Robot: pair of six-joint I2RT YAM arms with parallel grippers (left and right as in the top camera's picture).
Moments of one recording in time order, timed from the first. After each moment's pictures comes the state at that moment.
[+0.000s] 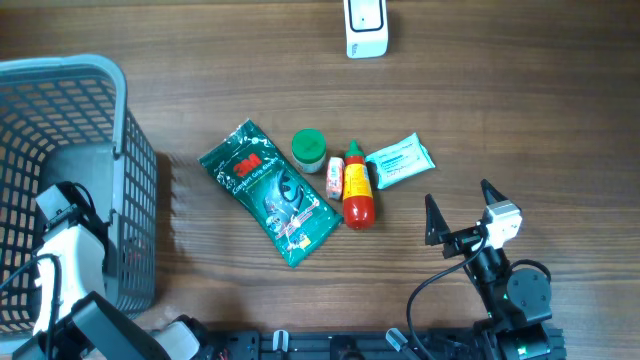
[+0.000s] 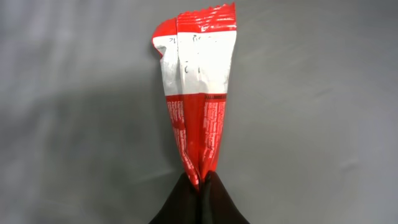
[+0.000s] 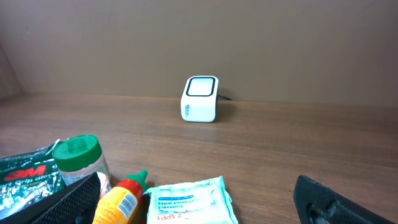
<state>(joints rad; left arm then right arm) 0.67 1.39 0.71 -0.74 -0.26 -1.27 0.23 0.03 0.01 0.00 -0.05 0.07</state>
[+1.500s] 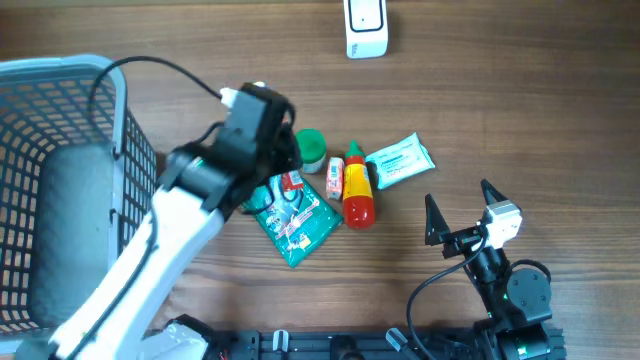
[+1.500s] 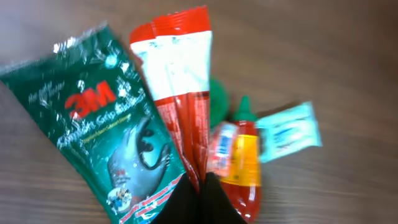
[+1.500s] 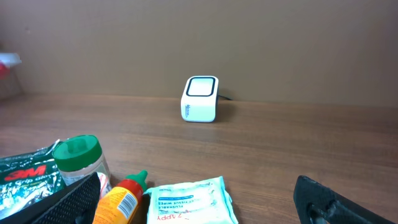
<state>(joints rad) -0.50 1.36 1.28 -0.91 -0.08 -0.72 0.23 0.03 0.01 0.00 -0.05 0.07</state>
